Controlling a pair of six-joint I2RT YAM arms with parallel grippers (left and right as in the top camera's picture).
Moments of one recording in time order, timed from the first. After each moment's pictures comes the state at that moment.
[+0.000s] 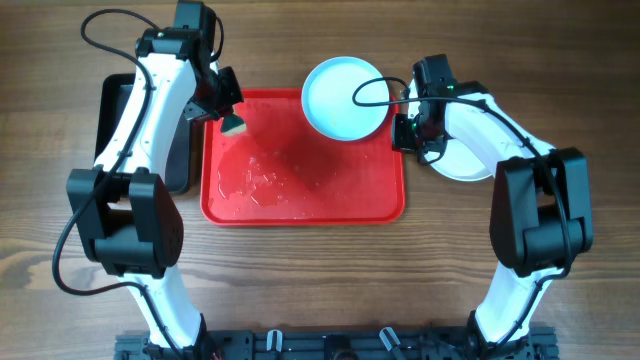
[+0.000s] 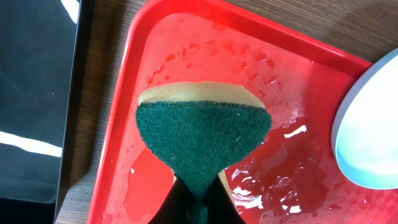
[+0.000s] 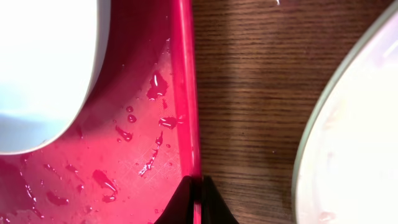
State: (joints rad) left arm -0.10 2.02 1.77 -1.14 0.06 -0.43; right arm 0.20 2.01 1.35 -0.75 -0.17 0.27
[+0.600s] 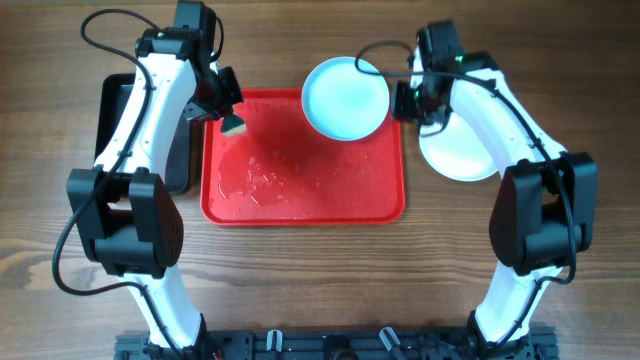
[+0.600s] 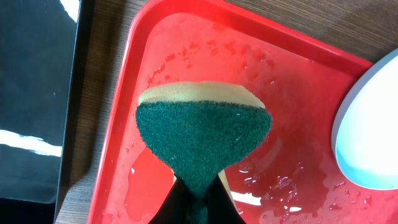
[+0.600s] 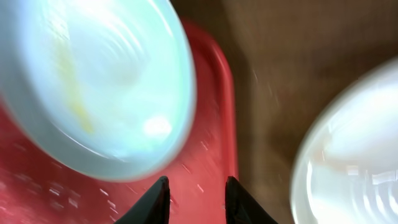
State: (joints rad) left arm -0.10 2.02 1.77 -1.14 0.06 -0.43; right arm 0.20 2.02 1.61 -0.83 -0.19 0.33
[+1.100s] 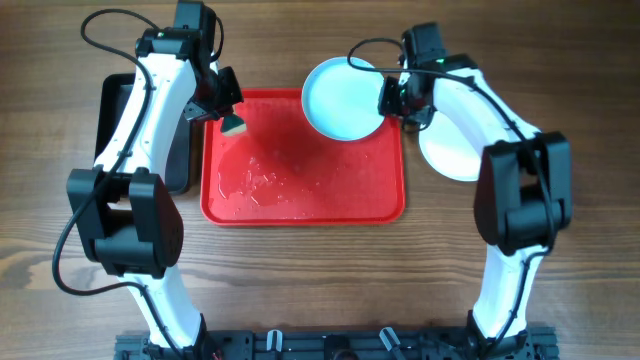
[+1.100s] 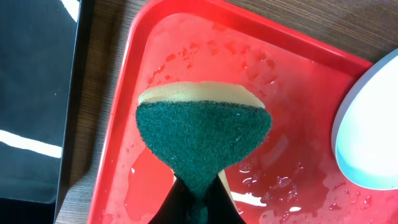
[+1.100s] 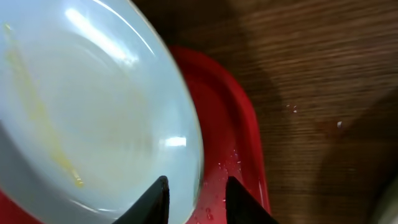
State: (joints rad) left arm -0.10 2.02 1.77 -1.14 0.06 -0.43; right arm 0.22 2.15 1.61 -0.72 -0.19 0.47
